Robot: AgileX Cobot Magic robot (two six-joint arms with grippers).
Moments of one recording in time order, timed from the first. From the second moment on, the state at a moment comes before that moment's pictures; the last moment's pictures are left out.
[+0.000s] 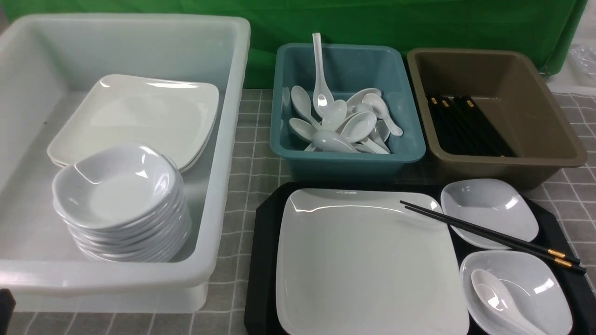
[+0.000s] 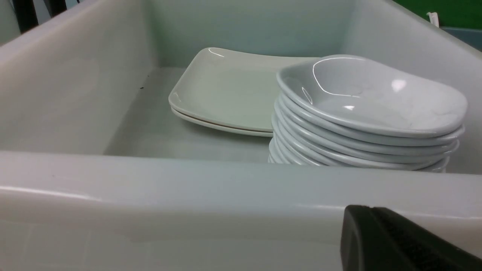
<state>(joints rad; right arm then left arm) 0.02 0.00 0.01 0.14 0.25 -0.17 0.05 0.00 0.01 -0.16 0.25 0.12</state>
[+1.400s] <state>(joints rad) 0.02 0.00 0.01 0.15 0.17 -0.10 -0.26 0.83 -0.74 -0.41 0.61 0.29</state>
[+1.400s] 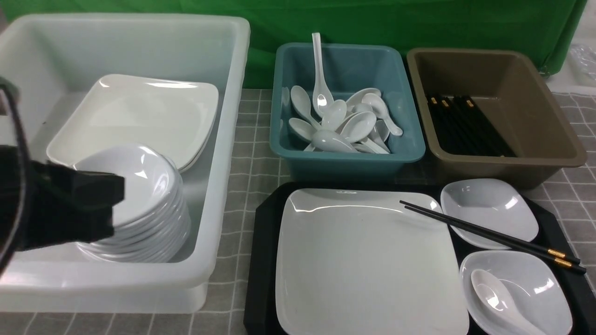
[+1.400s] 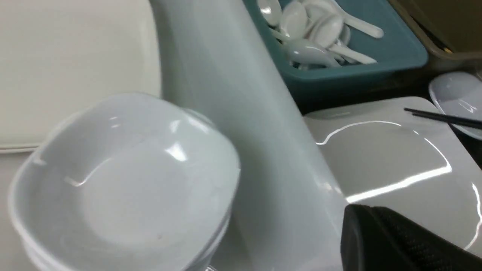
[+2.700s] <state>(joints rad) 0.22 1.50 -0.81 0.07 0.79 -0.12 -0.35 0.66 -0.74 -0.83 0.67 0.91</state>
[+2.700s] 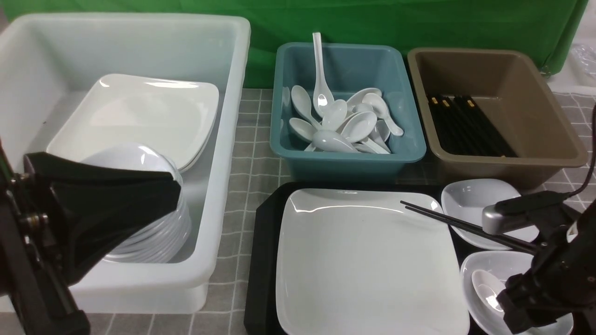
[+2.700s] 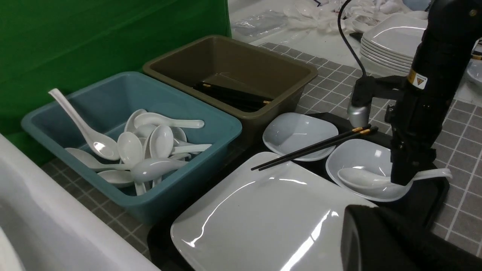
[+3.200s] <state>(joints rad) 0.22 1.60 -0.81 0.00 0.70 -0.09 -0.35 0.66 -0.74 -0.83 0.67 0.92</state>
